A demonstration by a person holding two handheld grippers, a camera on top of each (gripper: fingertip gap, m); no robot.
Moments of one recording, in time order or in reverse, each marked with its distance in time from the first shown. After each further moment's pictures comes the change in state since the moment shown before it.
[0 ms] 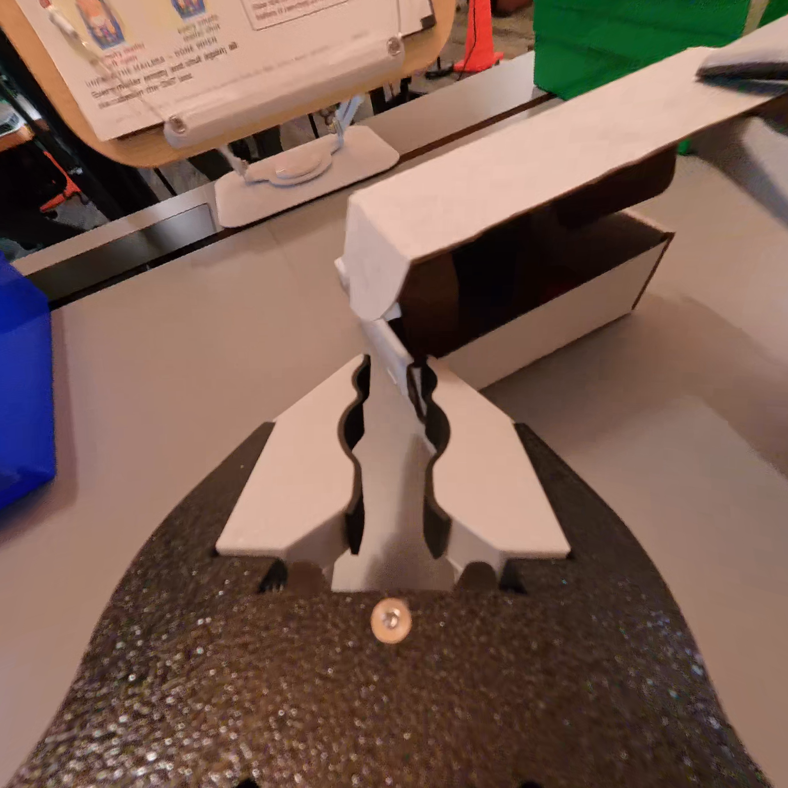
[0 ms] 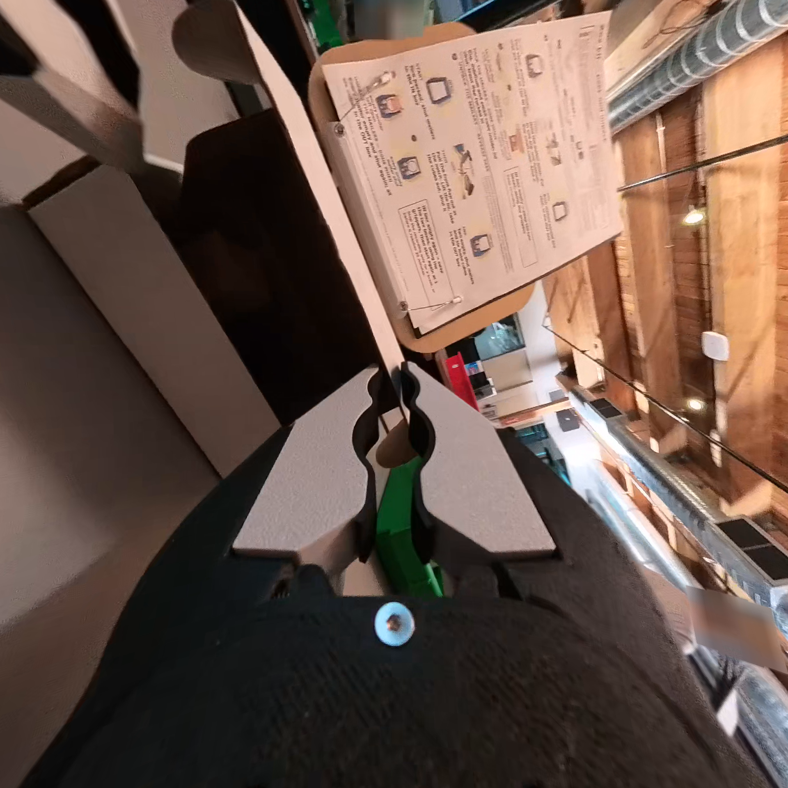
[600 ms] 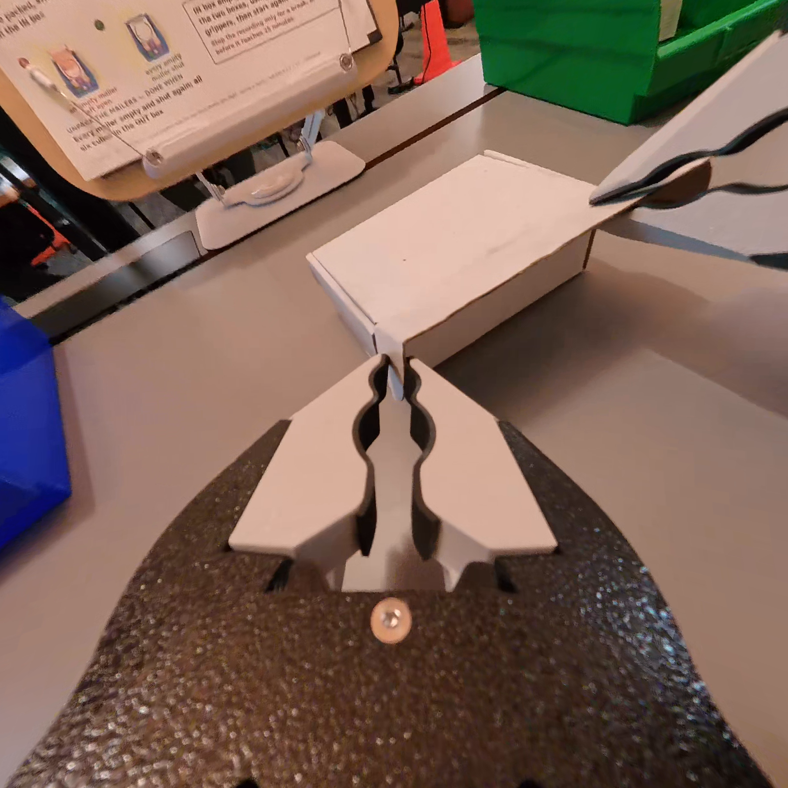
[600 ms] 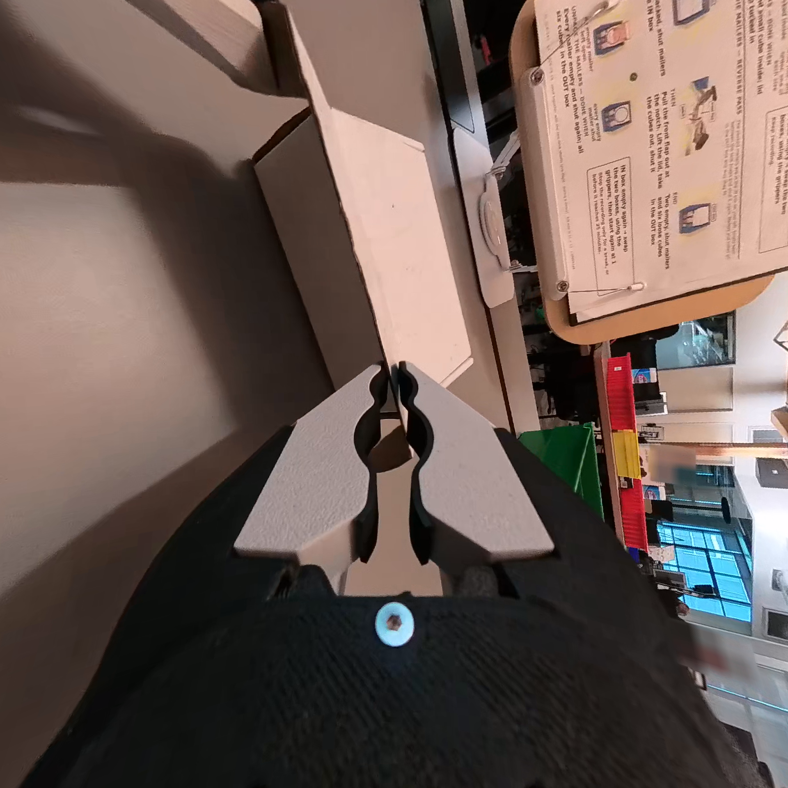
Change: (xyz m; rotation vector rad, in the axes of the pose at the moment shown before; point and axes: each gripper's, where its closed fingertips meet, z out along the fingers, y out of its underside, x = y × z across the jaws) left arm 0.009 0.007 -0.020 0.028 0.061 0.111; right arm -0.053 0.013 -0.017 -0.072 -0.456 0.025
